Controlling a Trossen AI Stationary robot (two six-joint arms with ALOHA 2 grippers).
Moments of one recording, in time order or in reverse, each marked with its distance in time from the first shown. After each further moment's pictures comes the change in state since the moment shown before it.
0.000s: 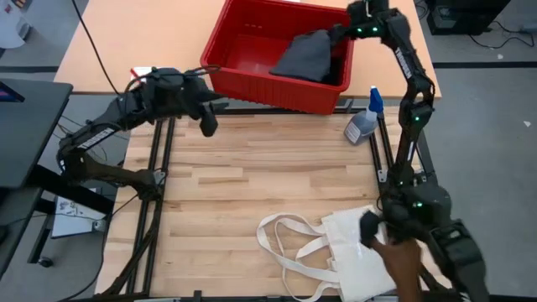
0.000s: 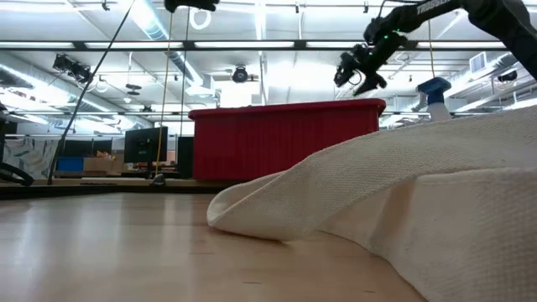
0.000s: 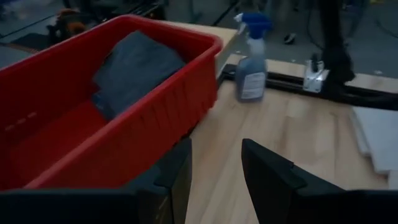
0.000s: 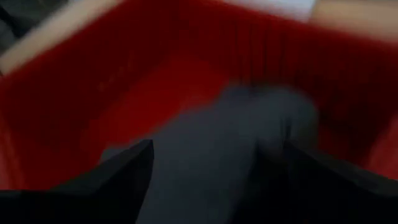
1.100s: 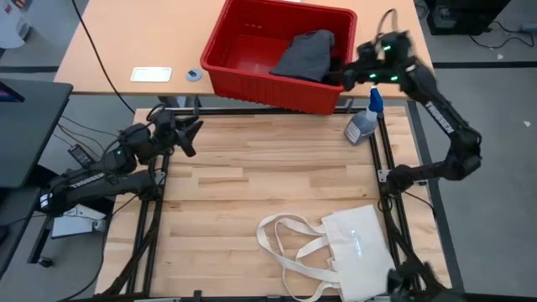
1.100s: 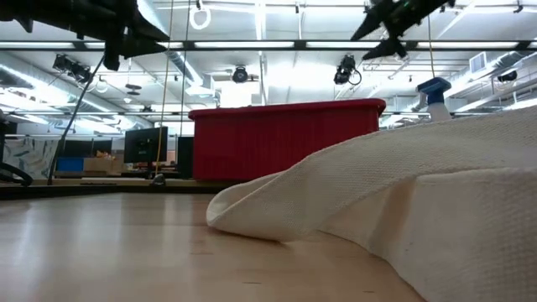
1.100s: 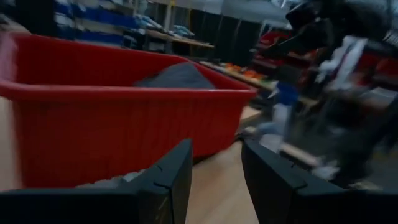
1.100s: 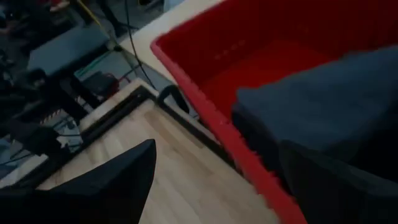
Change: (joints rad) left arm 0.011 -0.707 -0.995 0.710 -0.169 -0.341; right arm 0.217 -0.717 -0.819 0.225 -0.094 0.083
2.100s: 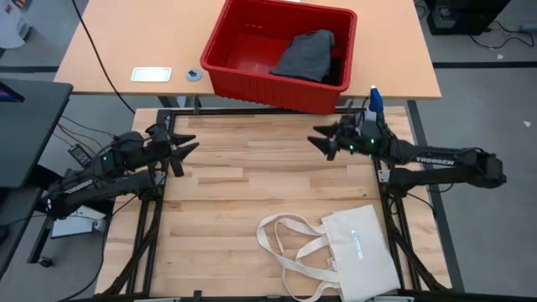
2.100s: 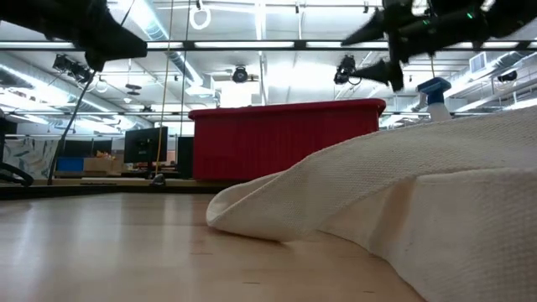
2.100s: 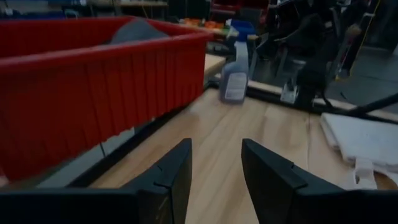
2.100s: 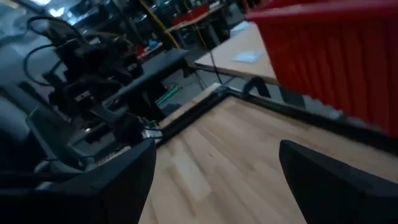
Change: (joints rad) left arm -0.053 -0.187 -0.004 -0.341 0.163 0.176; right arm 0.686 -0.379 -0.922 0.911 0.474 0.366
